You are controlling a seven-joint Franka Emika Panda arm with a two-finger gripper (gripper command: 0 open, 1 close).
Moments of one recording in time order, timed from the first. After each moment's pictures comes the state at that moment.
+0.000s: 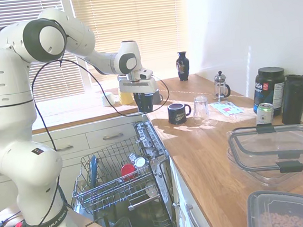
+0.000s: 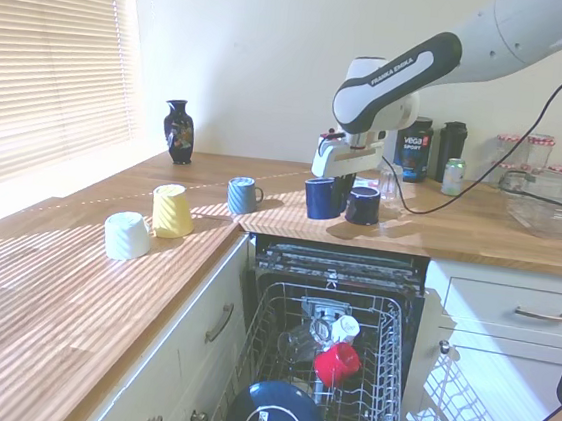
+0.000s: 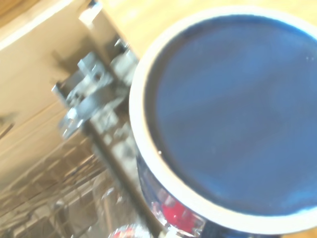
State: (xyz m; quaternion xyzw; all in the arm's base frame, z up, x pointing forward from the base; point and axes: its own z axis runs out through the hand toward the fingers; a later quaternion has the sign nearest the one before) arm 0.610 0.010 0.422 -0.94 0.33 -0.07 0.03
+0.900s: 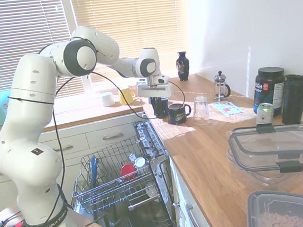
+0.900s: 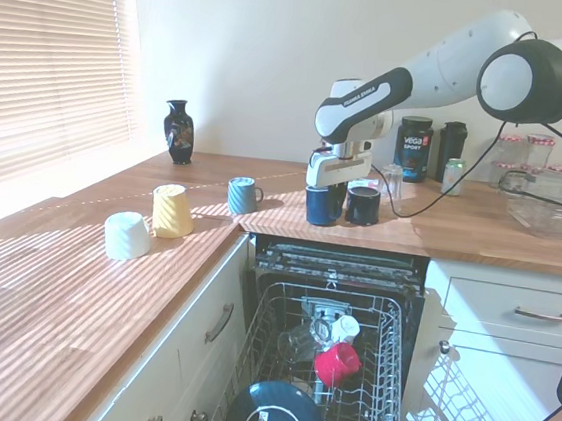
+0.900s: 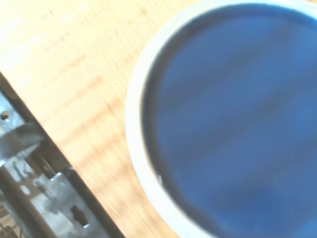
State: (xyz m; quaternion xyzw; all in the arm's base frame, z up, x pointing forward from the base) arm 0.690 -0.033 0.370 -0.94 0.34 -0.03 0.00
